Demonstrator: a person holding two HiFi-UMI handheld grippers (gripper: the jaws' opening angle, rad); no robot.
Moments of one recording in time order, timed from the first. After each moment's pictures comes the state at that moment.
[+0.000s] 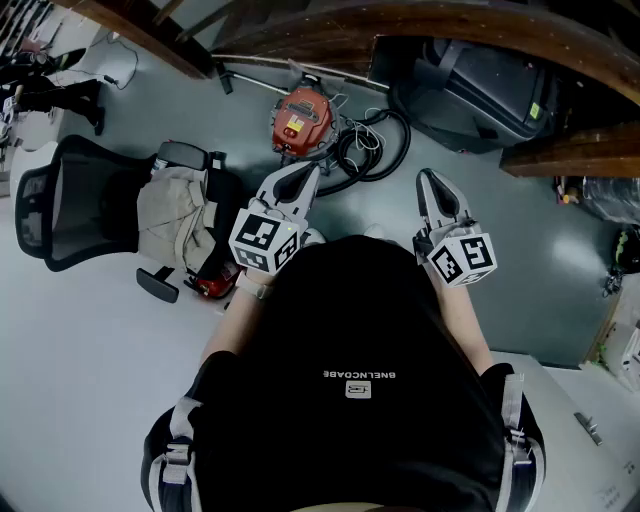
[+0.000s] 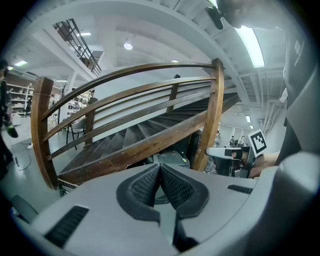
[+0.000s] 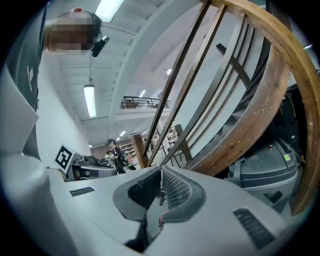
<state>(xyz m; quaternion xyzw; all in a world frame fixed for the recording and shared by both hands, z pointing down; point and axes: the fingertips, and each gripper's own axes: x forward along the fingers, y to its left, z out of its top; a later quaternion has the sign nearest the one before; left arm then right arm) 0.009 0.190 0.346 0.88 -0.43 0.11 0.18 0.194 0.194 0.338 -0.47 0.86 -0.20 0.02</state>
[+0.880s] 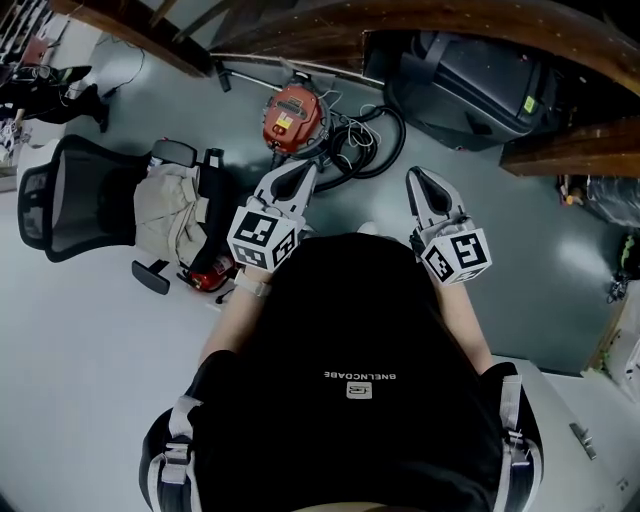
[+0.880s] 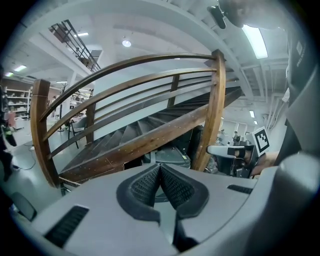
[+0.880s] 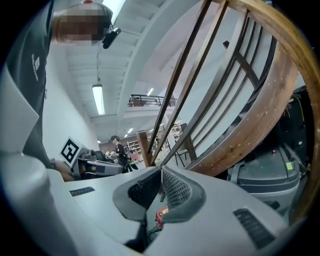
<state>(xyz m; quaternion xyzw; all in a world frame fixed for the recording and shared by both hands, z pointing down) 0.091 0.192 0.358 0.87 -0.44 0.14 0.18 0.260 0.196 0.348 -0.43 0.89 -0.17 0.00</state>
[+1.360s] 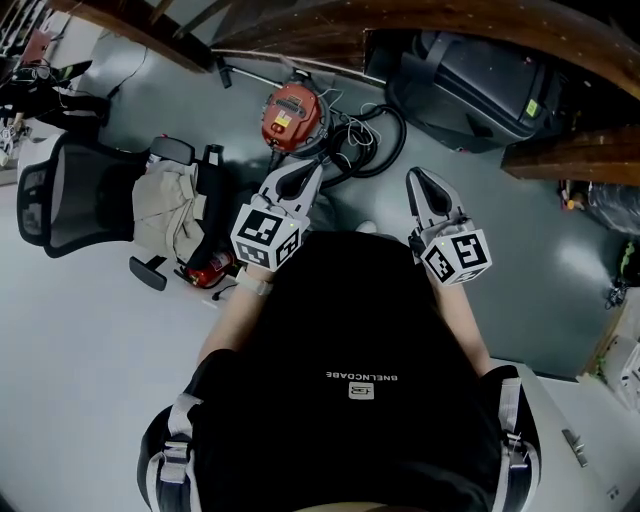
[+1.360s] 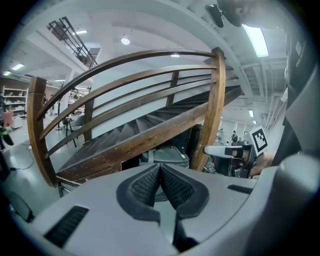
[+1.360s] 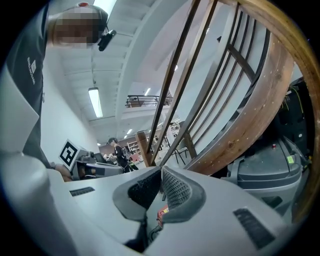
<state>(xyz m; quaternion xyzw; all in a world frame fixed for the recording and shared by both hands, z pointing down) 0.119 0.179 0.367 0.87 -0.43 0.14 0.18 0.278 0.181 0.360 -0.42 0.88 -0.20 0.01</state>
